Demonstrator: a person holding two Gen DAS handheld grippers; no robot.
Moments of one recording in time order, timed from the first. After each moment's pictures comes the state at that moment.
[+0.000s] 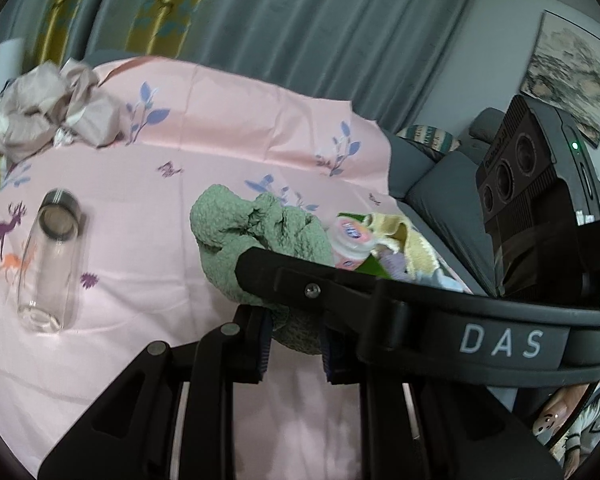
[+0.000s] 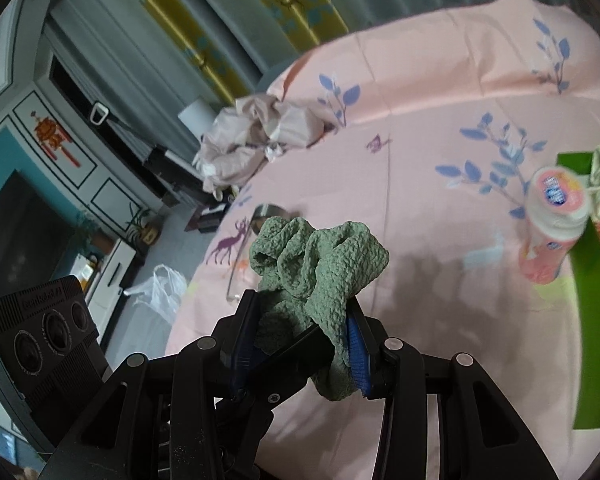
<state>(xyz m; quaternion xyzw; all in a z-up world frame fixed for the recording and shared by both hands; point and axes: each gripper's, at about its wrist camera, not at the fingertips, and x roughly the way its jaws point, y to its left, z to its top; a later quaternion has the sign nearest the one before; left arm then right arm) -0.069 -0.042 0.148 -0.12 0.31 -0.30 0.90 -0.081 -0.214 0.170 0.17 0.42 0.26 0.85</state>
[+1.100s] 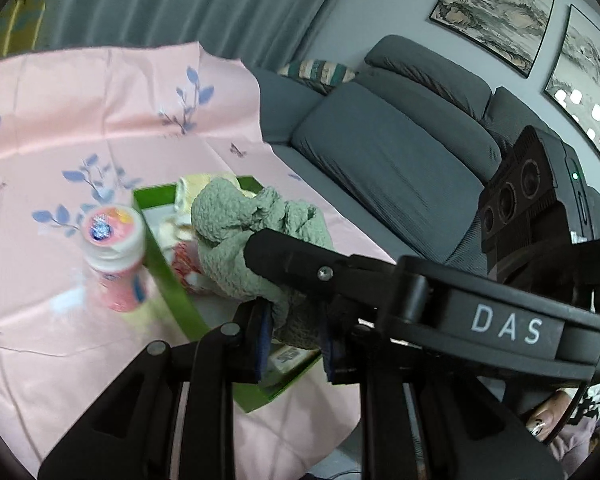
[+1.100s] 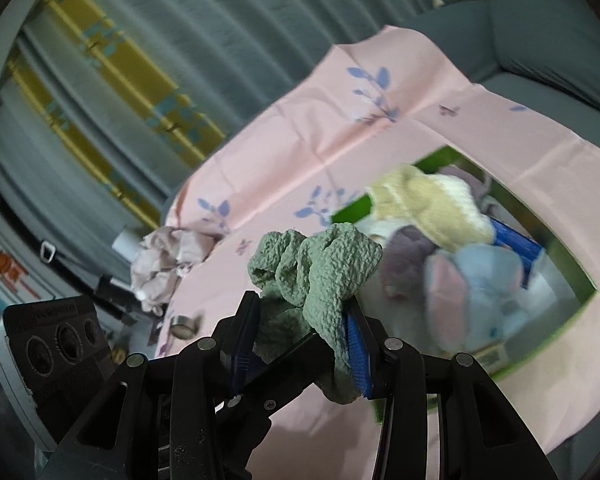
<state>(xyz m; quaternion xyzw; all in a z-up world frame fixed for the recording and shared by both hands) -0.070 -0.240 0.155 -0.06 0.36 -0.47 0.80 -0.126 -0.423 0.181 0.30 0.34 0.07 0.89</state>
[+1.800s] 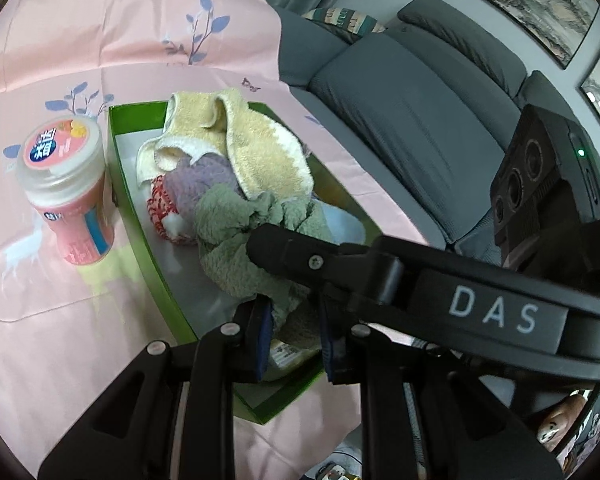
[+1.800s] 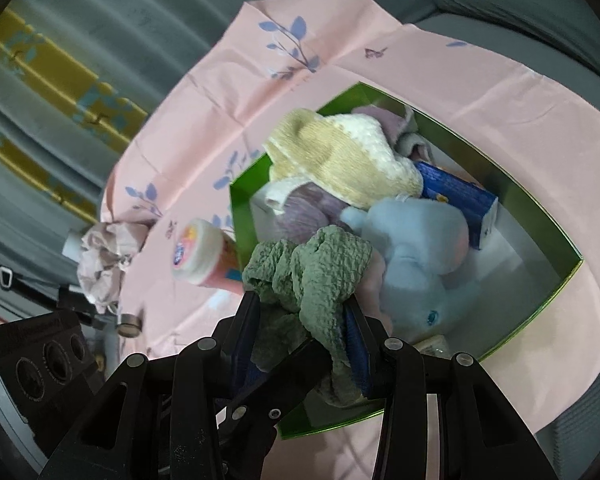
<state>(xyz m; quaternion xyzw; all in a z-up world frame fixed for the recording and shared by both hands) -0.057 -0.285 0.099 -0.06 0.45 -0.44 0.77 -0.101 -0.466 0.121 0.33 0.44 0.00 0.84</state>
